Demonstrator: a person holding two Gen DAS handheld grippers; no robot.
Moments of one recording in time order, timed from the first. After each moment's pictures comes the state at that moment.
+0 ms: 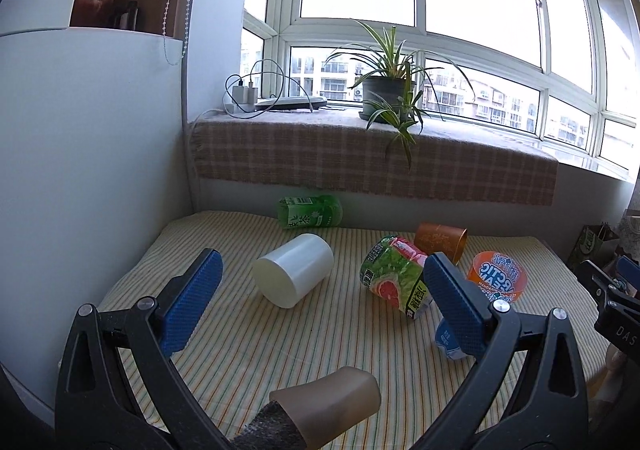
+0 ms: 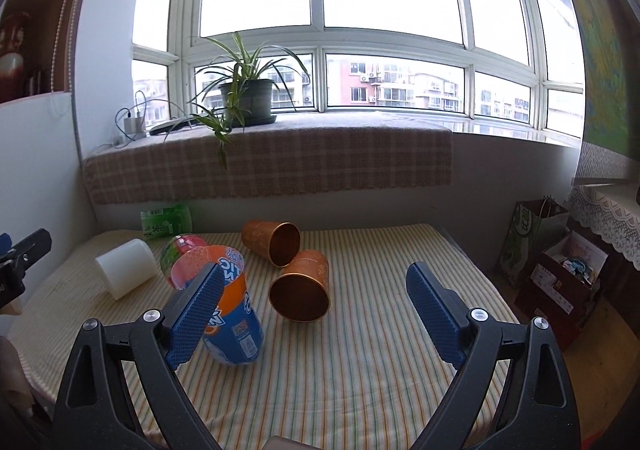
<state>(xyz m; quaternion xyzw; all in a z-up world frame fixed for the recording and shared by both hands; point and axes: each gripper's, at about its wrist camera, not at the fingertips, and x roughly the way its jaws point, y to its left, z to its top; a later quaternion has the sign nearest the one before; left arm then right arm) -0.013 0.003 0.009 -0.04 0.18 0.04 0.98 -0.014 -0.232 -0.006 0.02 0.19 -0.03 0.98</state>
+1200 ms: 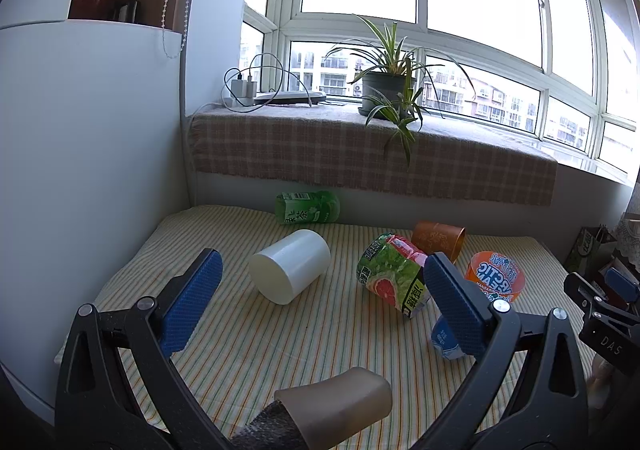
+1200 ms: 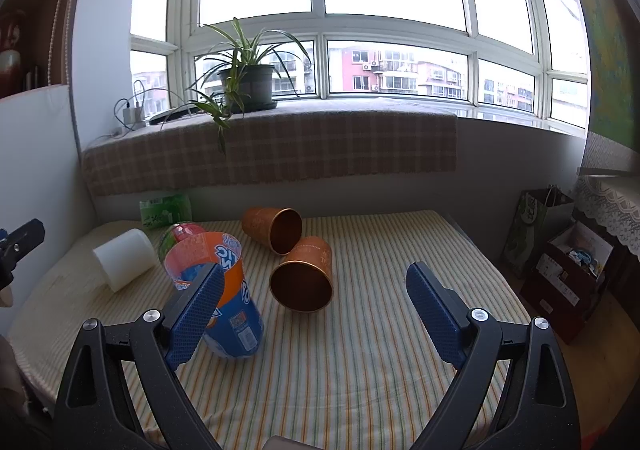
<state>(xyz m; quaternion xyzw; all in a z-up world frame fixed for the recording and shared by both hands) -0.012 -0.003 0.009 -0.05 0.19 0.04 0.98 -0.004 -0.233 -0.015 0.02 0.21 -0.03 0.98</state>
